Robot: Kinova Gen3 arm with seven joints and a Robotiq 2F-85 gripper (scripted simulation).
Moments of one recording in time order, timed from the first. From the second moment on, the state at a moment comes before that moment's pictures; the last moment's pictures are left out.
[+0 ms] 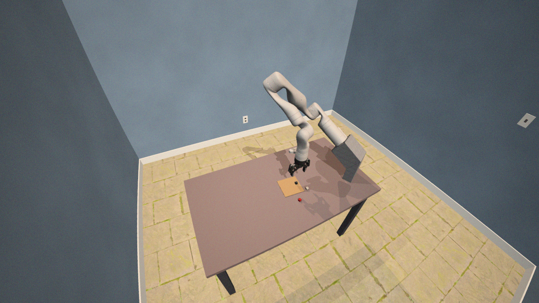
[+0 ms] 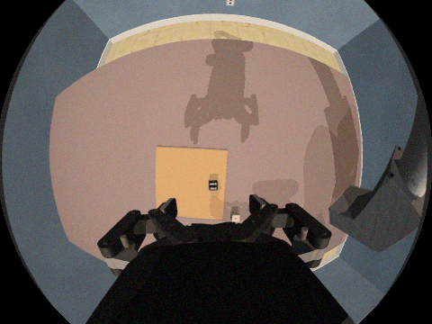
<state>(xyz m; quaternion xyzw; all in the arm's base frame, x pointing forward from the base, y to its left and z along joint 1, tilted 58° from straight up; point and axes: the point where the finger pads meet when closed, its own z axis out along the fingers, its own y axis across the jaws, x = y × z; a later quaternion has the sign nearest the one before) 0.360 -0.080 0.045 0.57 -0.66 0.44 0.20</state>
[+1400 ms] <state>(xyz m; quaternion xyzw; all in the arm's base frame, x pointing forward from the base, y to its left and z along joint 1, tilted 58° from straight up) 0.446 -0.023 -0.040 0.08 -0.87 0.48 -0.09</state>
